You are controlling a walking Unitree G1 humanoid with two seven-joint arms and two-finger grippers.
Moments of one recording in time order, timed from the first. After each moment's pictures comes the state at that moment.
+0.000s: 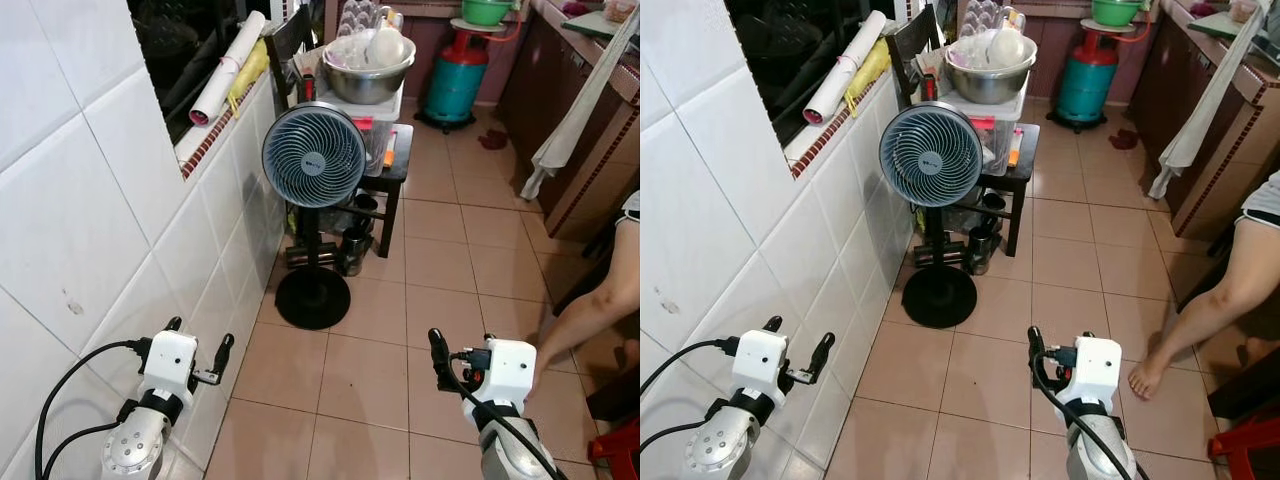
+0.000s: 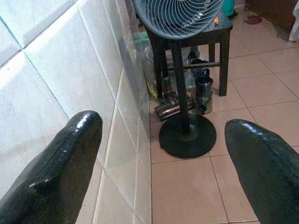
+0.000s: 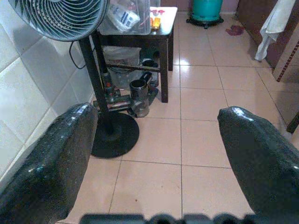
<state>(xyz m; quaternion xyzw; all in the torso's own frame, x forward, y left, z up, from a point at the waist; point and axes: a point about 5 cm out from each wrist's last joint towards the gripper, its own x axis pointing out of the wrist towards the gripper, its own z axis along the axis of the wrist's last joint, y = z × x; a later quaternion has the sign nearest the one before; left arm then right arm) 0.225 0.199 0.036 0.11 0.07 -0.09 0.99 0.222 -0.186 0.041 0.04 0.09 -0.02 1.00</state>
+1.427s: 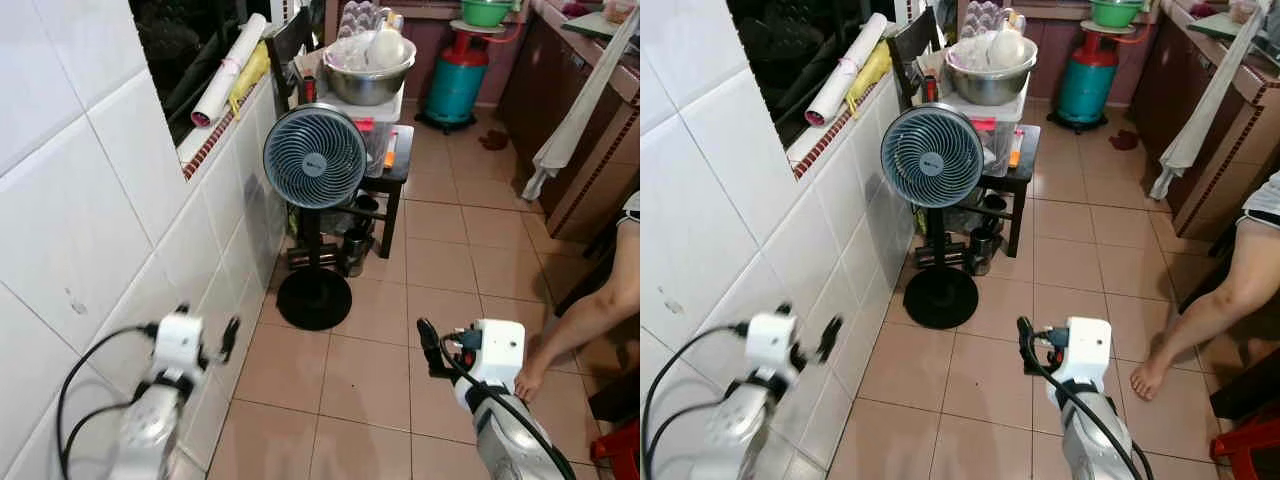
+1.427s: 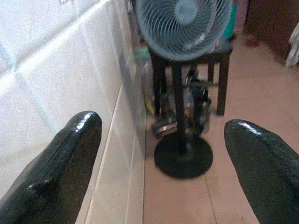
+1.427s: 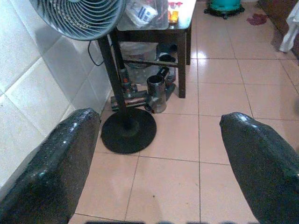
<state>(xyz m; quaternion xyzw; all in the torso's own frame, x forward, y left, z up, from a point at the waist) 0.257 0.188 0.039 0.07 0.04 -0.08 0.99 0.239 -0.177 0.055 0.06 0.12 0.01 0.99</state>
